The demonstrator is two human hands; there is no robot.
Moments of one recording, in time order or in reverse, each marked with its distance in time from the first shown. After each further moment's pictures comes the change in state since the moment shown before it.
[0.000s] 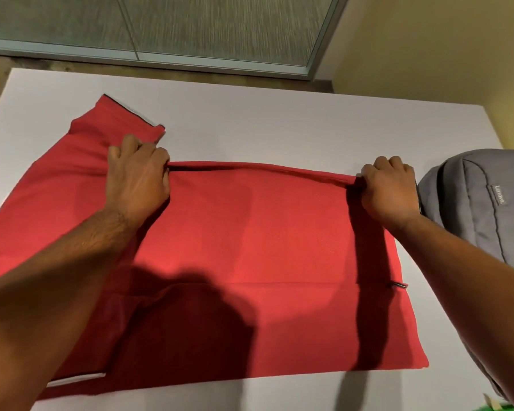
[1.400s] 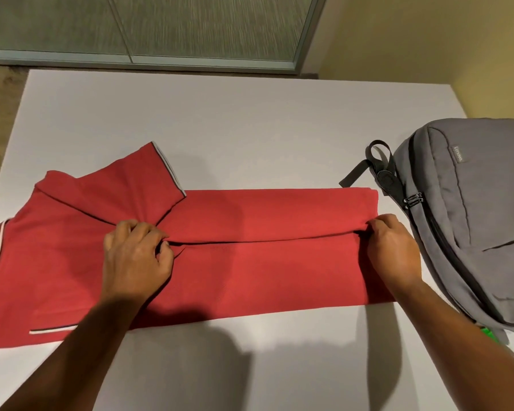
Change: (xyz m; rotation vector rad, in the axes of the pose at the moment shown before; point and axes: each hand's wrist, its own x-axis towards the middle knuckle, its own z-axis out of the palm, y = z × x) left_hand -0.191 0.026 -0.058 -0.247 -0.017 -0.119; right_hand -0.202 -0.012 -0.007 0.209 -0.044 0.264
